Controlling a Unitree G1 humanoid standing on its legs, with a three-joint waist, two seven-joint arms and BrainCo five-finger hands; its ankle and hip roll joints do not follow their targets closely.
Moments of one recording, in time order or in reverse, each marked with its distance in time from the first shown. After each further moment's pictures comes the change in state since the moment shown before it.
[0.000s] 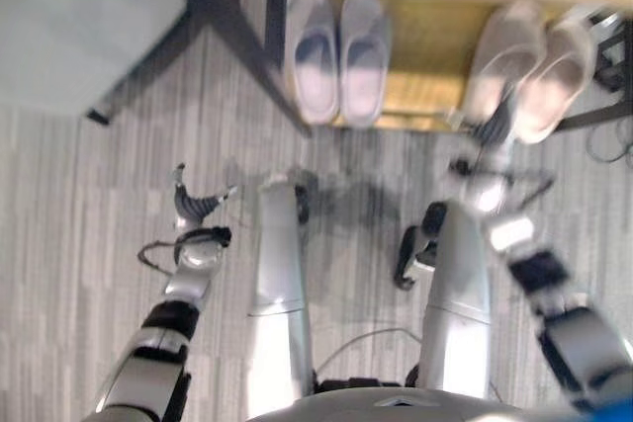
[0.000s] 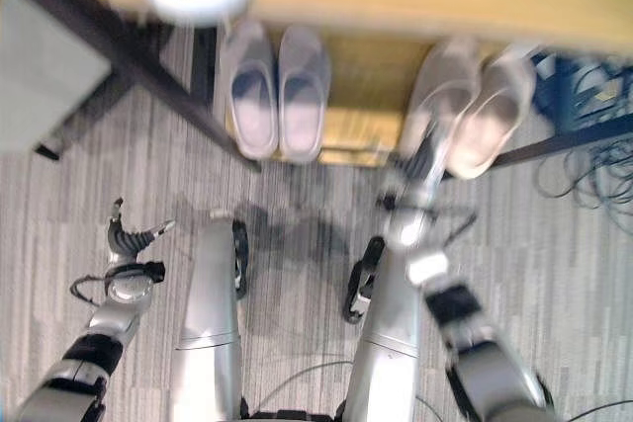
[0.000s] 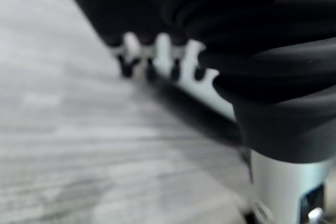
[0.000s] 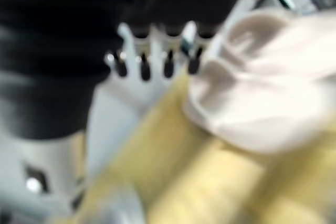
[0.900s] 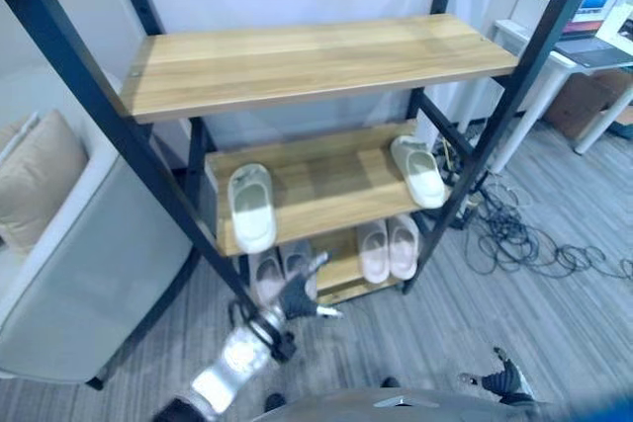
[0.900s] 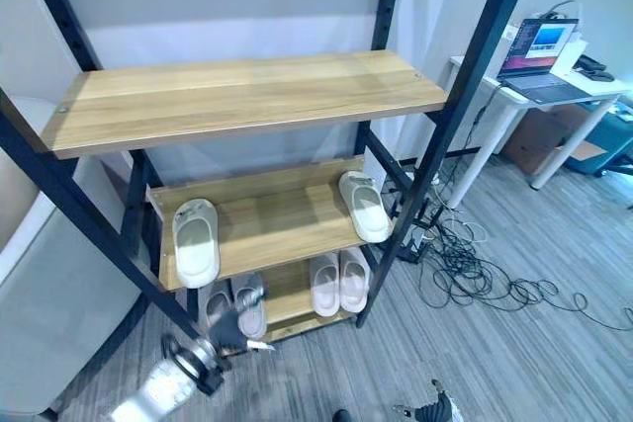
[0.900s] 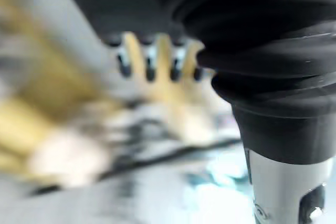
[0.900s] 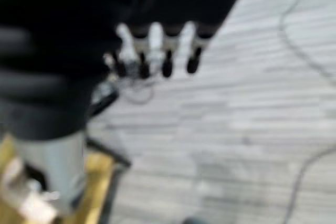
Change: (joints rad) left arm 0.272 0.120 -0.339 -0.651 0.052 -0.117 -0.585; right arm 0.431 0.100 -0.227 0.724 0.052 -0.069 0.316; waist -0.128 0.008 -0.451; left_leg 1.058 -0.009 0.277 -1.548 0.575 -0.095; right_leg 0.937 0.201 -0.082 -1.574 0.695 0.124
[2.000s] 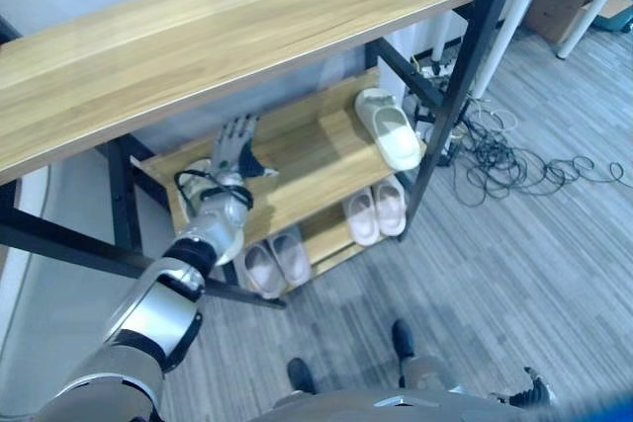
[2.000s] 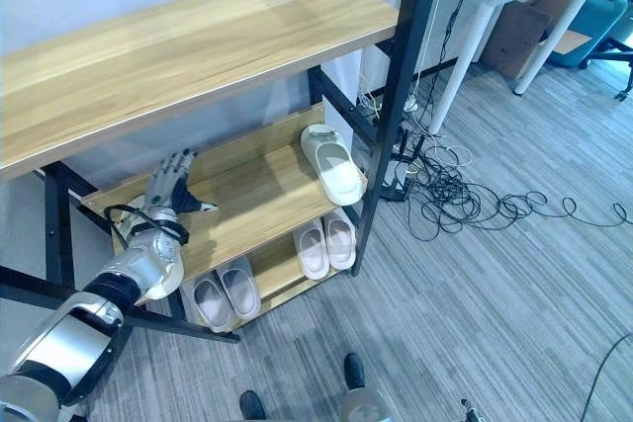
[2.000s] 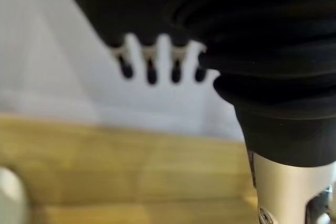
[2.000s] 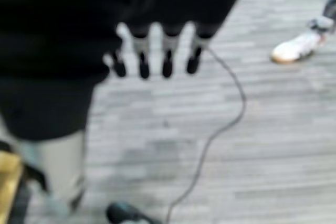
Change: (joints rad) left arm -0.728 0.008 0.058 0.839 0.510 0.259 0.601; right arm -0.017 -0.071 0.031 0.124 0.040 -0.040 -0.055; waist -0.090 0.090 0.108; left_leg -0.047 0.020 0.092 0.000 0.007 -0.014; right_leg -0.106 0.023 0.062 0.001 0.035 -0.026
